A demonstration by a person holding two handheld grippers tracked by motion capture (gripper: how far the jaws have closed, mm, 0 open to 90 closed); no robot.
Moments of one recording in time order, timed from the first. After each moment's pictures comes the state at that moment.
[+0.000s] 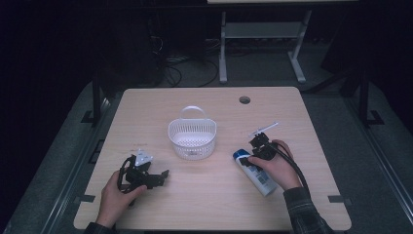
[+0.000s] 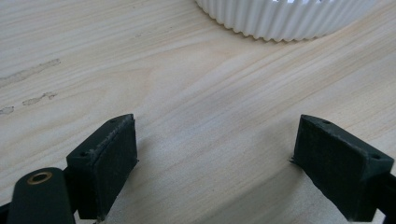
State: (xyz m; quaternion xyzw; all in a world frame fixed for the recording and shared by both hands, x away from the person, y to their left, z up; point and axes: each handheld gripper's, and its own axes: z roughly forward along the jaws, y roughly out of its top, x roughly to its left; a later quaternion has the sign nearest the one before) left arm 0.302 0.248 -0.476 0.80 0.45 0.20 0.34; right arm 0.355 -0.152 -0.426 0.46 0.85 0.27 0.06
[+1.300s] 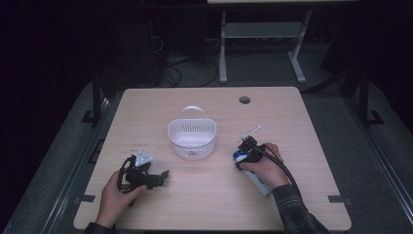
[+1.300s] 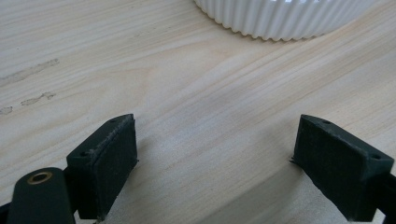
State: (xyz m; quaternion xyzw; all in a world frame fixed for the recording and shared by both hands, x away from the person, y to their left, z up) left arm 0.302 0.248 -0.476 0.80 0.45 0.20 0.34; right arm 0.363 -0.125 -0.450 0.44 0.87 0.19 0.08
